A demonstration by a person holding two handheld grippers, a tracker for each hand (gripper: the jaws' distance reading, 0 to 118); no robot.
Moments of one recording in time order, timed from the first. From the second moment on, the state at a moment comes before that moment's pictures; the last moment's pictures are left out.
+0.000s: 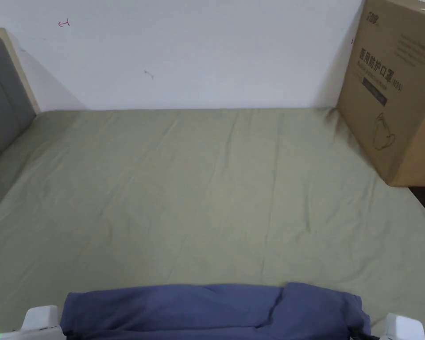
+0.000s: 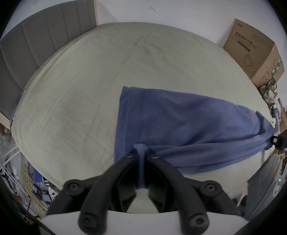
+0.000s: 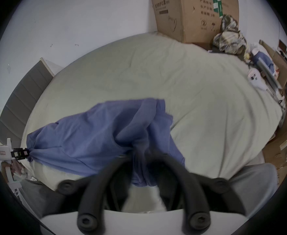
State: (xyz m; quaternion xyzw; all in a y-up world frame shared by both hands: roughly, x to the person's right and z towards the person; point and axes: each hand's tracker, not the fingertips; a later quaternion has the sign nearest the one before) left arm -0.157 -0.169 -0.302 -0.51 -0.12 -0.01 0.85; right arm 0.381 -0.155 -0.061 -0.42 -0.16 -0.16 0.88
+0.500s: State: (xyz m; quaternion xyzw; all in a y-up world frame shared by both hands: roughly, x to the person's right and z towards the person) left arm -0.074 0.005 -0.268 -0.14 -0.16 -0.03 0.98; right arm 0.312 0.024 -0.103 -0.11 -0.17 -0.02 0.98
